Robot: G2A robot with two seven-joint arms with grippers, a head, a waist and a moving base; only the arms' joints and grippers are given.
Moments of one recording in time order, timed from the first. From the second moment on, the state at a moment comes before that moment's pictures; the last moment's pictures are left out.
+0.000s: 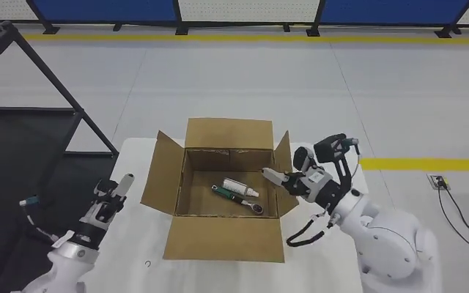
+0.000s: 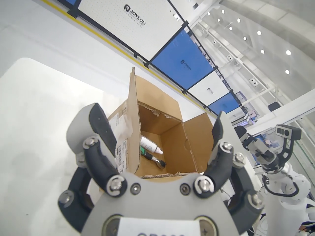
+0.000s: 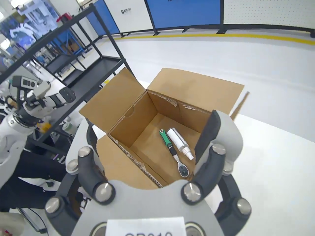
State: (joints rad) left arm 1.47 -1.22 -1.81 -2.13 0.36 -0.03 -0.39; right arm -1.03 -1.40 1.49 -2.06 -0.78 -0.14 0.87
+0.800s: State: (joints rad) left arm 1.38 -1.20 -1.63 -2.07 0.41 -0.03 -0.56; right arm -0.87 -1.37 1.48 -1.72 -0.43 -0.18 1.13
